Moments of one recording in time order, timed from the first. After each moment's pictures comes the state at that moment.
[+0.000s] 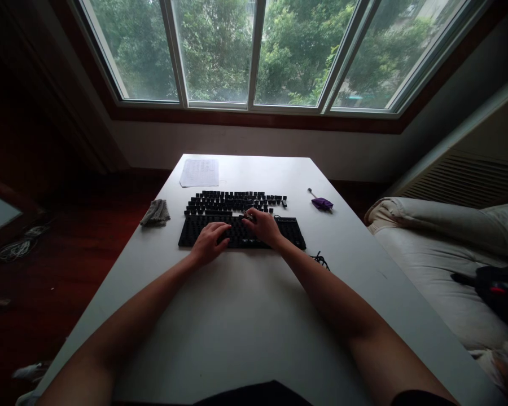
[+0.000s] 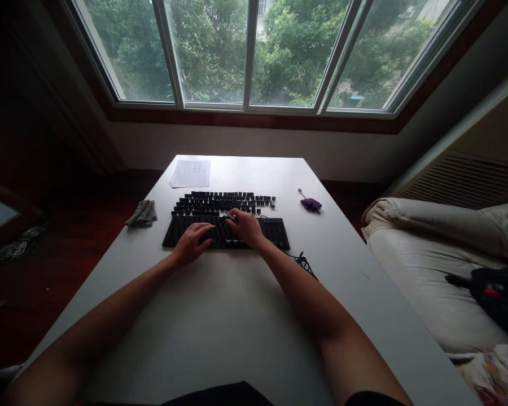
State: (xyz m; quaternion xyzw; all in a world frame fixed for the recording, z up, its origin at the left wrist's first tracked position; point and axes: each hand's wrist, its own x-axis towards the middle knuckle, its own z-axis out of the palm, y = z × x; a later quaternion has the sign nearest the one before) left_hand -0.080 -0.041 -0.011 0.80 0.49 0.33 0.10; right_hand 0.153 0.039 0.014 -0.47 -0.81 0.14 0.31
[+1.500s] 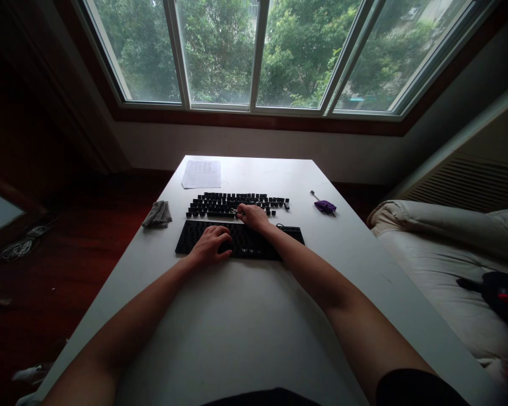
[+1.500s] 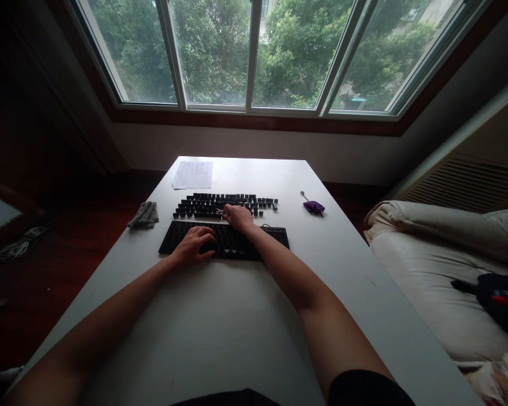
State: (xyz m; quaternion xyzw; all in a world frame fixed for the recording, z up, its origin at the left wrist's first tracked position) left_hand -0.093 -0.039 -0.005 0.86 0.45 0.24 0.06; right_hand 0.109 0.095 0.016 -0.51 -0.85 0.08 0.10
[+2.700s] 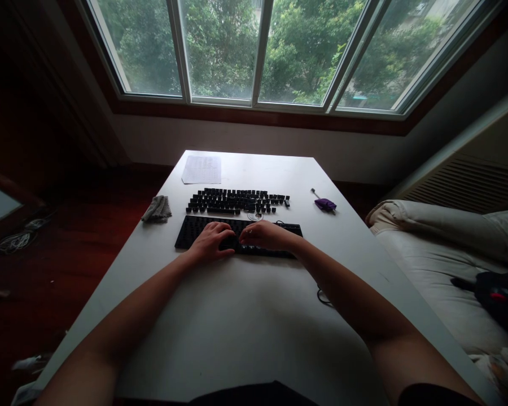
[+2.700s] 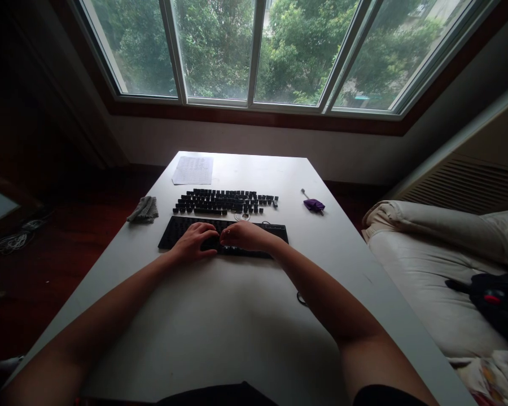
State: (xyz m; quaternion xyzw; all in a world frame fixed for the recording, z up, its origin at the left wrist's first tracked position) left_hand -0.095 -0.037 -0.011 0.87 0.44 0.22 0.07; right_hand 0.159 0.013 0.067 -0.22 -0.92 0.31 0.11
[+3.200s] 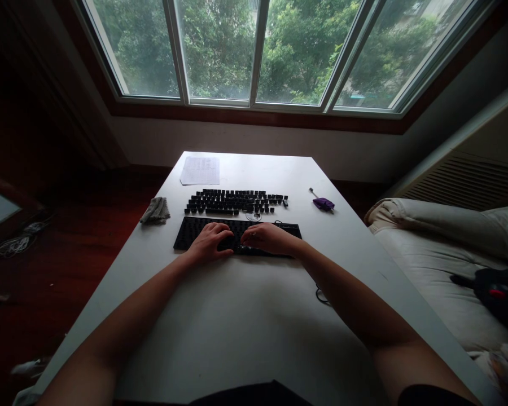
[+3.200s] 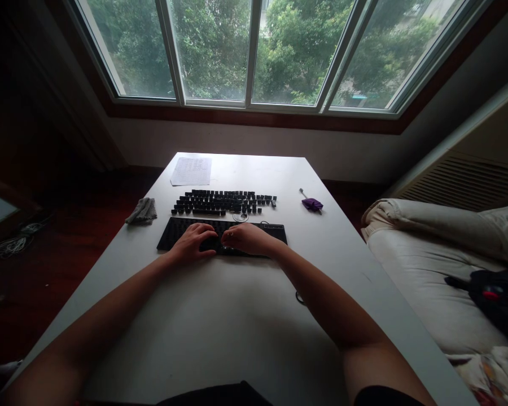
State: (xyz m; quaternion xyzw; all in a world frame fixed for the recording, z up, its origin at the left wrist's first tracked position) left_hand -0.091 -0.037 -0.008 0.87 0.44 0.22 0.07; right_hand 0.173 0.004 0.071 -0.22 -0.93 0.27 0.12
